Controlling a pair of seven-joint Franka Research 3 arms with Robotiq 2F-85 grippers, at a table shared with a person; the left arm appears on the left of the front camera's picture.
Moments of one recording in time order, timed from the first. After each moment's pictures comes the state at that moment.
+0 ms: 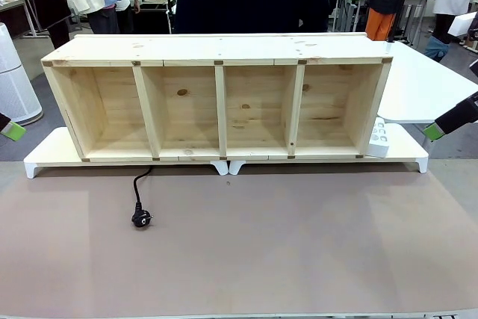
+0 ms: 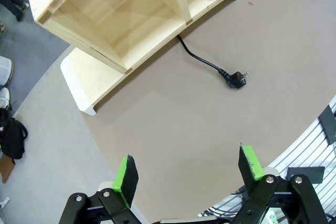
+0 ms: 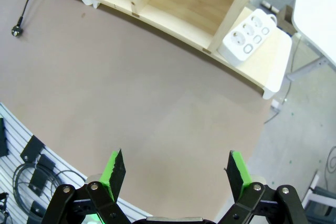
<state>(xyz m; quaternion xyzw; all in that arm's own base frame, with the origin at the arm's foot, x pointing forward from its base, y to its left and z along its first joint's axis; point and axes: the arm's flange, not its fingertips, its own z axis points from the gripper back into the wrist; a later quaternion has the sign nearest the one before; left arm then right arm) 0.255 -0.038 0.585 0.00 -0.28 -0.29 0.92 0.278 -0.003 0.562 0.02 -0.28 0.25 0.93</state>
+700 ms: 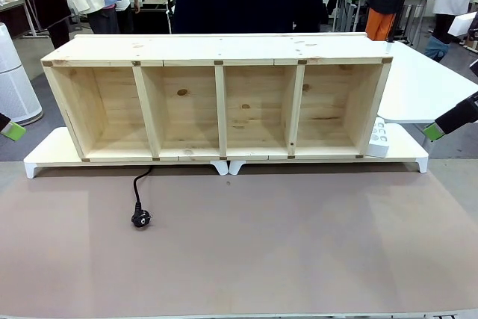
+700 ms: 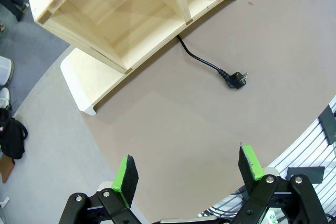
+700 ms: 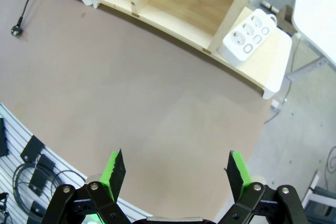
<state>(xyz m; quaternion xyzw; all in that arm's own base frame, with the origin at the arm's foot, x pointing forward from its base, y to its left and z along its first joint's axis) 0.255 -0.038 0.585 0.00 -0.28 -0.29 0.92 0.278 -0.003 0.562 0.02 -0.28 0.25 0.93</state>
